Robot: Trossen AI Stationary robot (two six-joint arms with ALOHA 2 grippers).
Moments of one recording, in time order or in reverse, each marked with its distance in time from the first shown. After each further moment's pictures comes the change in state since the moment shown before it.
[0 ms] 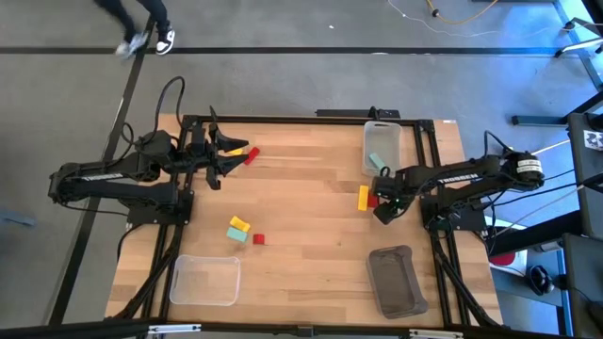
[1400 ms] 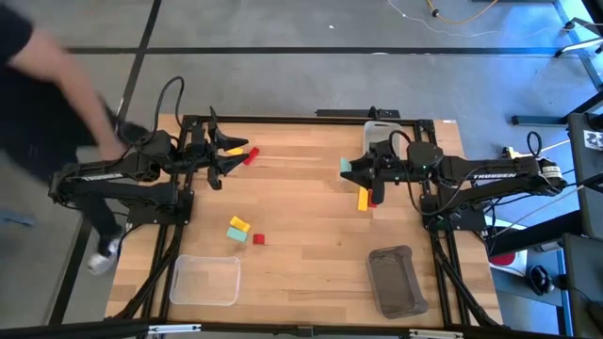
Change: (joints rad) left arm 0.000 0.000 0.000 0.000 -0.015 0.065; right arm 0.077 -0.307 0.230 0.957 0.007 -0.312
